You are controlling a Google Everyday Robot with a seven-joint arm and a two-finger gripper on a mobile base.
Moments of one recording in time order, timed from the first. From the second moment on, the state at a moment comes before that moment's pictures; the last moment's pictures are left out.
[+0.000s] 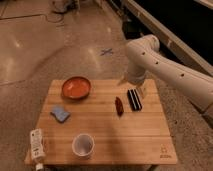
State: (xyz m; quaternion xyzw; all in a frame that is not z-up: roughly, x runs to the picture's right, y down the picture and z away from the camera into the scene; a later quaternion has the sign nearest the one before) arm 0.130 0.003 0.722 -0.26 -0.15 -0.43 0.85
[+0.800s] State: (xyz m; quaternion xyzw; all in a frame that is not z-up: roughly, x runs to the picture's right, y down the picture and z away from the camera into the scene) arm 0.065 0.104 0.659 -0.22 -0.23 -0.57 0.76
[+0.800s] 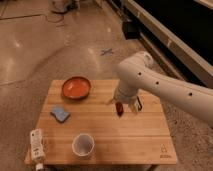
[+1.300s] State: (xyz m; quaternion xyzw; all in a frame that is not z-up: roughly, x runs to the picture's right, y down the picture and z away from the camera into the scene) arm 0.032 0.184 0.646 -0.19 -0.24 -0.66 0.68
